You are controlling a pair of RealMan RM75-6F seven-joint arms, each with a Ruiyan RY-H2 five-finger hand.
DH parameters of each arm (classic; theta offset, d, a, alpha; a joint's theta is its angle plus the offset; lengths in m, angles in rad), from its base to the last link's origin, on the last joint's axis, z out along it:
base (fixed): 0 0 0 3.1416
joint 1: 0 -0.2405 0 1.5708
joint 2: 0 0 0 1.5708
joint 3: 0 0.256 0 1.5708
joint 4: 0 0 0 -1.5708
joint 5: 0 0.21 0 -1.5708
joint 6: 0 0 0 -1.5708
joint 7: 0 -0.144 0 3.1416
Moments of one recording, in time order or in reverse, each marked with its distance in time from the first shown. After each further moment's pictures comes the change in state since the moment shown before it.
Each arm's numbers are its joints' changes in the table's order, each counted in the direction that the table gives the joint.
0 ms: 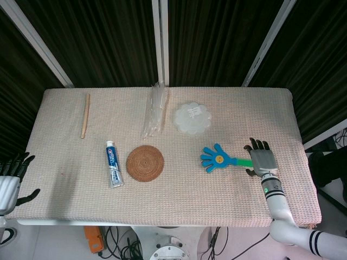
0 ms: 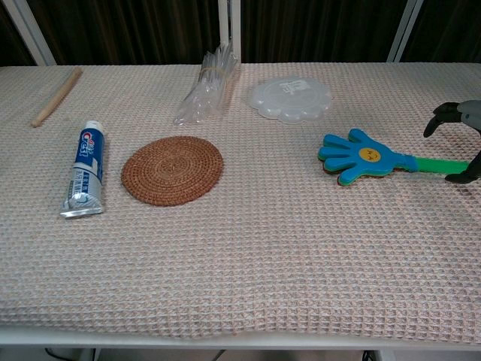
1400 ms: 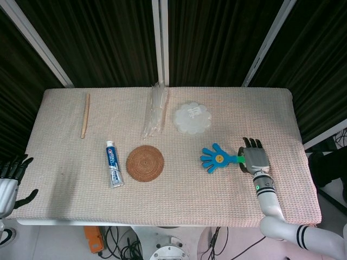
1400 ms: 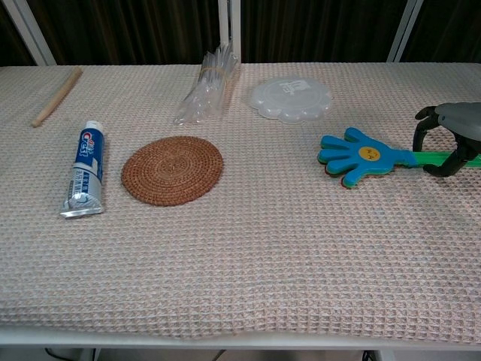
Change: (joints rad) left arm -0.014 0.008 0.011 0.006 0.014 0.018 0.014; right arm -0.056 -0.080 -0.014 -0.075 0.033 0.025 -0.022
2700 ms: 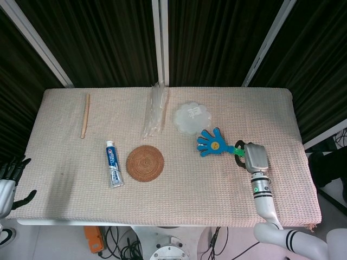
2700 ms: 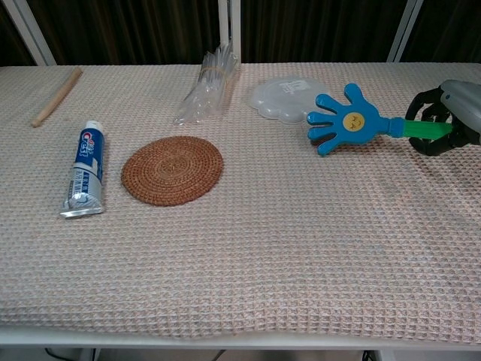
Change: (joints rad) left arm -0.008 -0.003 0.000 -0.018 -0.009 0.000 0.034; right arm 0.090 -0.175 0.025 -0.238 -0.333 0.165 -0.352
